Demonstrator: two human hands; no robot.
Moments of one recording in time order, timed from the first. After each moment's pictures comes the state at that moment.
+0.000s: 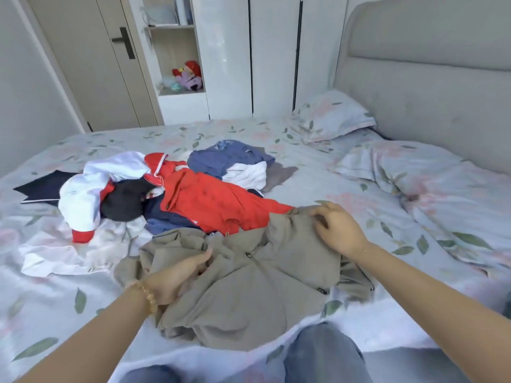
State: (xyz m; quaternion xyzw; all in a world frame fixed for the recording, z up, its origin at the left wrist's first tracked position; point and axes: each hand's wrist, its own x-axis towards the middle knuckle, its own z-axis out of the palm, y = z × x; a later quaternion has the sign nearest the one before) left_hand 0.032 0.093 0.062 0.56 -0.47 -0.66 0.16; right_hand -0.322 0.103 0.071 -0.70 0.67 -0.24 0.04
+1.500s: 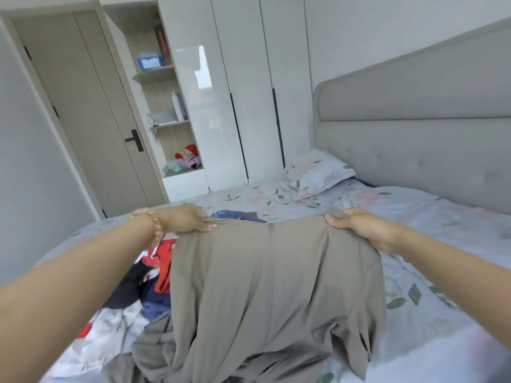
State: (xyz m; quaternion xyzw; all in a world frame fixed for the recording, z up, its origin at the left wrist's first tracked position) left_hand -0.065 0.024 0.320 0.56 -0.80 -0.21 0.02; right_hand -0.428 0.135 0.221 -0.50 0.58 -0.45 0.45
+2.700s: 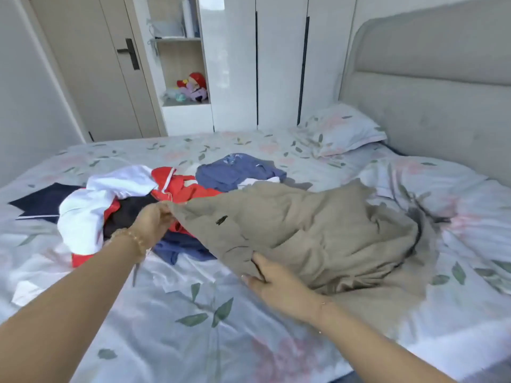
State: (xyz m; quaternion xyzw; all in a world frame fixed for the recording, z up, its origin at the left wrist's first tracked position) left_hand 0.116 -0.077 0.107 0.47 -0.41 -0.60 0.50; right_hand -0.139 0.101 0.079 -0.74 0.53 -0.28 0.31
